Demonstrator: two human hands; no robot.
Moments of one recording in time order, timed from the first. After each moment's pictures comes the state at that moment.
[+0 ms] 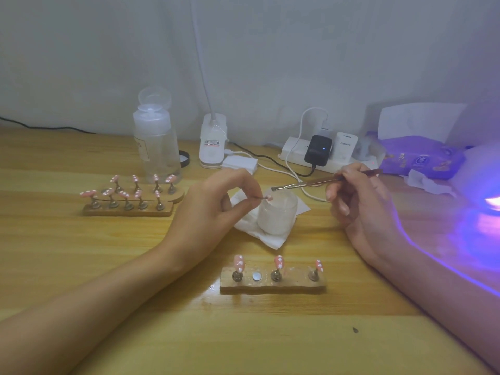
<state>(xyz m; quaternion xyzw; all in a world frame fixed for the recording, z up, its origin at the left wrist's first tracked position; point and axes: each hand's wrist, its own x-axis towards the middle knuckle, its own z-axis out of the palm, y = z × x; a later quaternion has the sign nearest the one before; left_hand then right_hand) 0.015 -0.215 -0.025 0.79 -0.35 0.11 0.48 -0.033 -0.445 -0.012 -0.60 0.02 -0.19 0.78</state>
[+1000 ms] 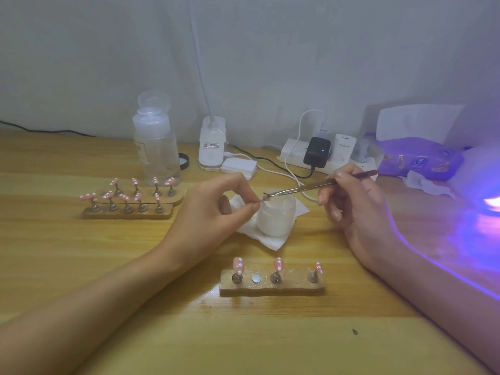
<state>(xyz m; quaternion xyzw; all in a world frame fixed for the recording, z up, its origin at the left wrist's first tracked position) 0.013 -0.215 -0.023 0.78 -0.33 0.08 0.52 -0.031 -0.444 -0.016 -0.64 0.00 -0.19 0.74</state>
